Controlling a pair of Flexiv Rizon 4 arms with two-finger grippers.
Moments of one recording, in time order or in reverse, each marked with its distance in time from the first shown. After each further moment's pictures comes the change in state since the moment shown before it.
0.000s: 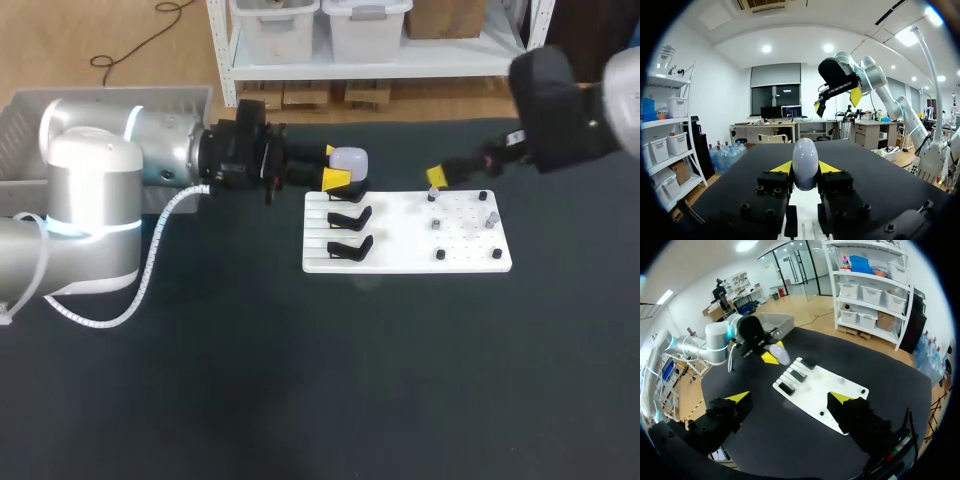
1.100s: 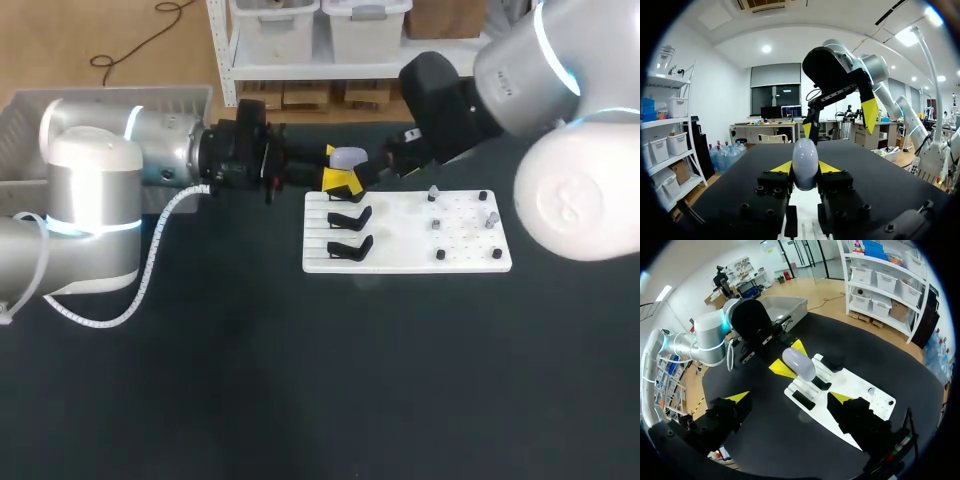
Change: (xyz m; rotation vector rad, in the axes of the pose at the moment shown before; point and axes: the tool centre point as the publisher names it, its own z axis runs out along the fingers) left arm 0.000 0.000 0.000 0.000 0.000 0.000; right arm -0.021 0.030 0.091 -0.063 0.160 0.011
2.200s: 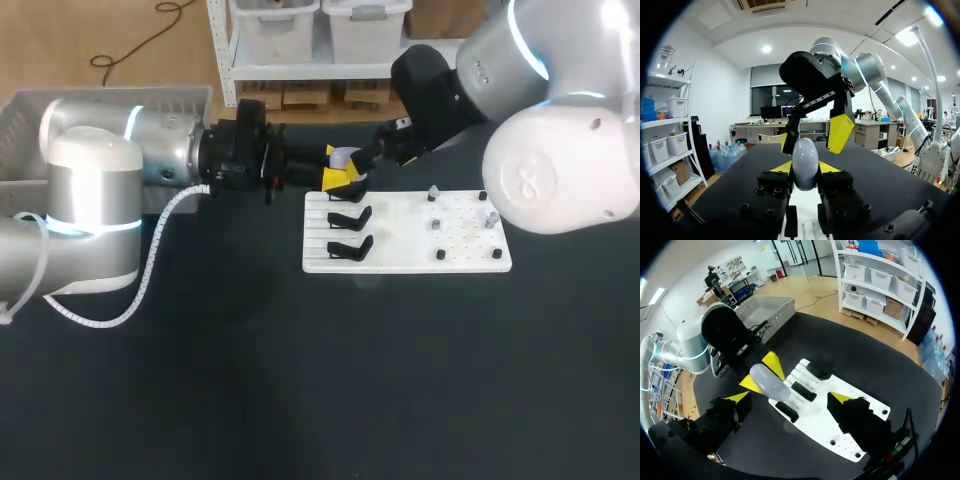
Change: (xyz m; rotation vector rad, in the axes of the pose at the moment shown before) left arm 0.000 0.000 0.000 0.000 0.000 0.000; right arm -0.019 -0.035 0.022 0.055 0.016 0.031
